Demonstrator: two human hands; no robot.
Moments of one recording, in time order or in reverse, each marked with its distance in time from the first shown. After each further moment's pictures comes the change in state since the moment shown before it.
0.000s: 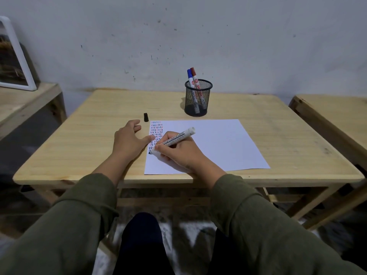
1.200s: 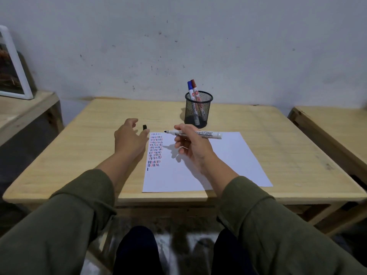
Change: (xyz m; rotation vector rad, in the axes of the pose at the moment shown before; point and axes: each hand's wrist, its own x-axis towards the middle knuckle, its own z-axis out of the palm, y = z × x) left_hand 0.033 0.022 -0.001 -0.147 0.094 -0.076; right_hand 0.031 -0.015 -0.031 0.667 0.208 0.135
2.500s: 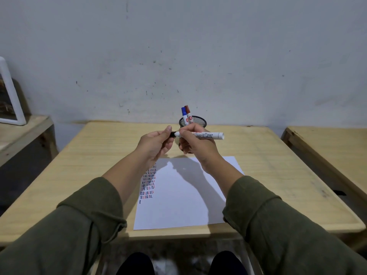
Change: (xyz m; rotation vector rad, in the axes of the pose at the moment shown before) left_hand 0.019 0.086 0.021 -0.944 -0.433 -0.349; right_hand 0.036 -0.062 -0.011 -0.283 -0.003 -0.235
